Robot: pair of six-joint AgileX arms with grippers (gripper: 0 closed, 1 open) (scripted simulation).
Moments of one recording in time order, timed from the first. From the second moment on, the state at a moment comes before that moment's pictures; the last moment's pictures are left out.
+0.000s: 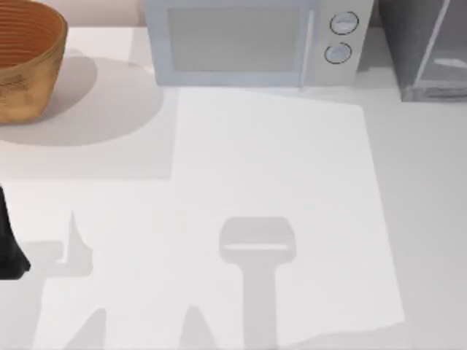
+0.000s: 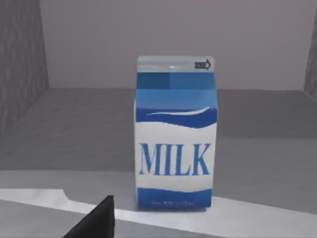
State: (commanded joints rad) left arm 0.00 0.00 0.00 0.00 0.00 0.00; right arm -0.35 2.14 0.70 1.45 -0.32 0.01
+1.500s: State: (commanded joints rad) left arm 0.00 0.00 0.00 0.00 0.00 0.00; right arm -0.21 2.43 1.27 1.16 -0.17 0.01
